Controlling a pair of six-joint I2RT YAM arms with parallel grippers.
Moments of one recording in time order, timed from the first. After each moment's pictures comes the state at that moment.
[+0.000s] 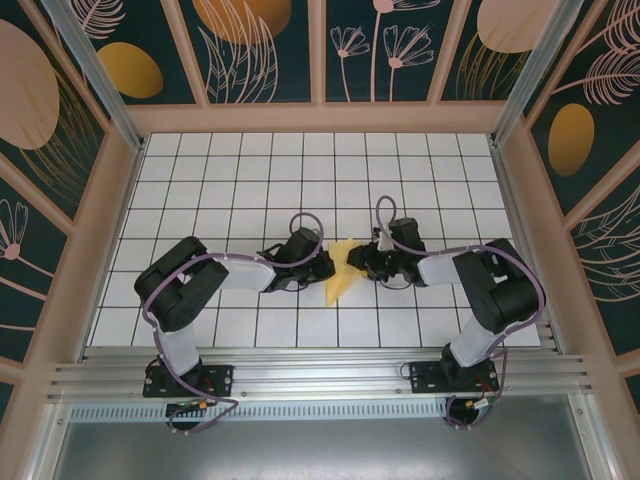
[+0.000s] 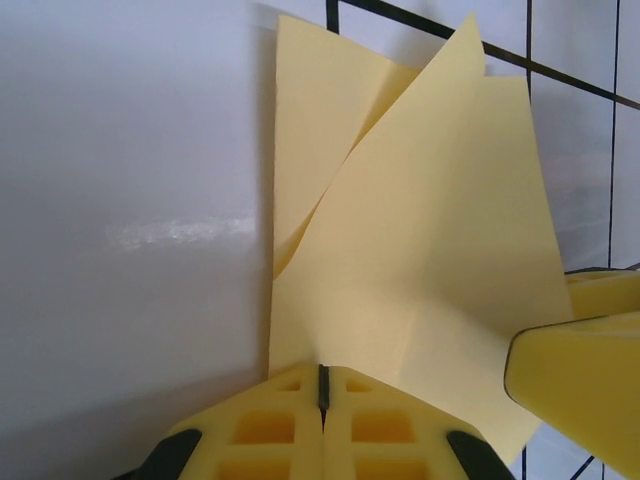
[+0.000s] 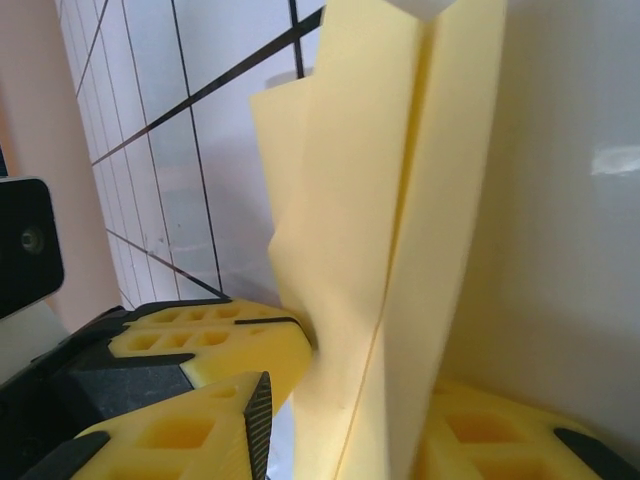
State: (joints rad) left arm -0.81 1.84 0.82 0.21 0.18 -0.98; right arm 0.42 1.65 0.55 0.32 -0.67 0.89
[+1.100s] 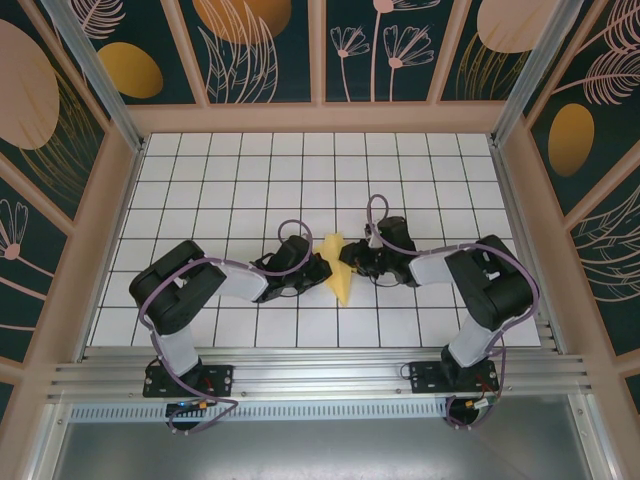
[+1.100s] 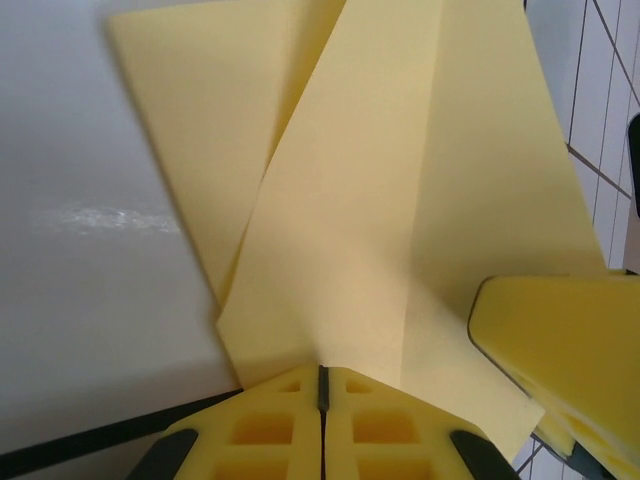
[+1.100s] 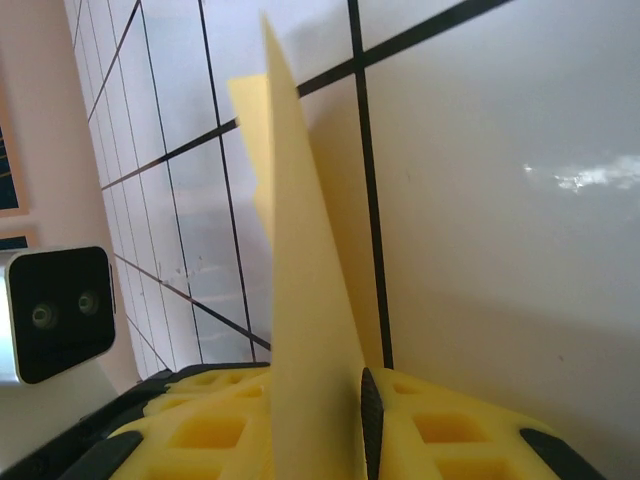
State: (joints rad) left arm -0.81 1.80 0.70 0.40 0.18 -1.16; right arm 0.50 1.69 0.59 0.38 -0.57 0.98
